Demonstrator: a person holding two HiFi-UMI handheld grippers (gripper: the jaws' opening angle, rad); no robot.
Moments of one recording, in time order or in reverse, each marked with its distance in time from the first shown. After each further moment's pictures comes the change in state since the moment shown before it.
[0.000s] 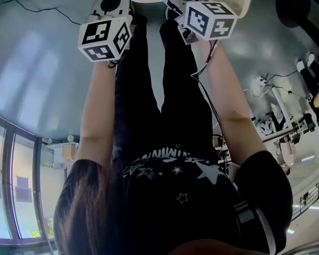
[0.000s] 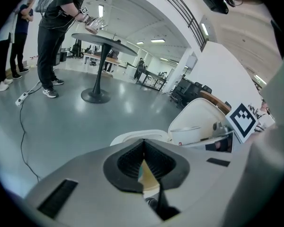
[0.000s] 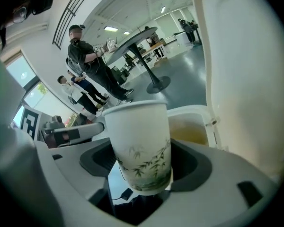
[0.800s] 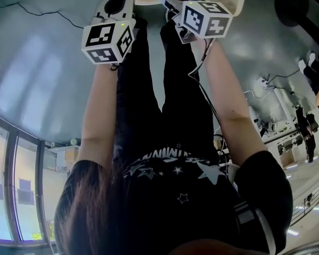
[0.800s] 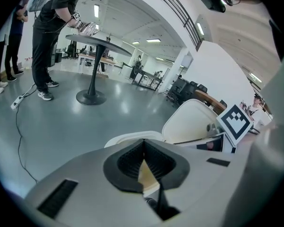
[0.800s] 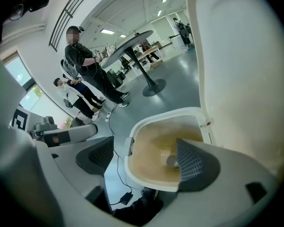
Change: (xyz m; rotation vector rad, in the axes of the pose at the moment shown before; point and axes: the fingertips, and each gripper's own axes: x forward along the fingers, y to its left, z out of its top) left arm 0.001 -0.016 0.004 0.033 0.002 -0.042; right arm 0.004 -0.008 0.001 0.023 -0.031 -0.043
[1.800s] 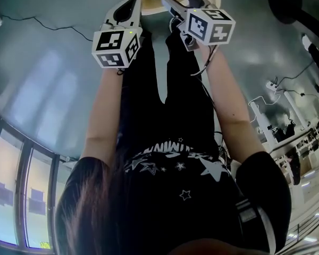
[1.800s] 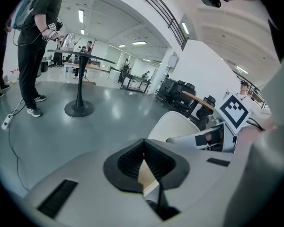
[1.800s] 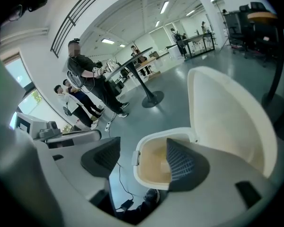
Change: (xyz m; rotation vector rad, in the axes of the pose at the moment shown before) left arm -0.005 -0.038 0.034 0.128 -0.022 -0.097; right arm -0.045 0.009 0.037 0.016 -0.109 -0.020
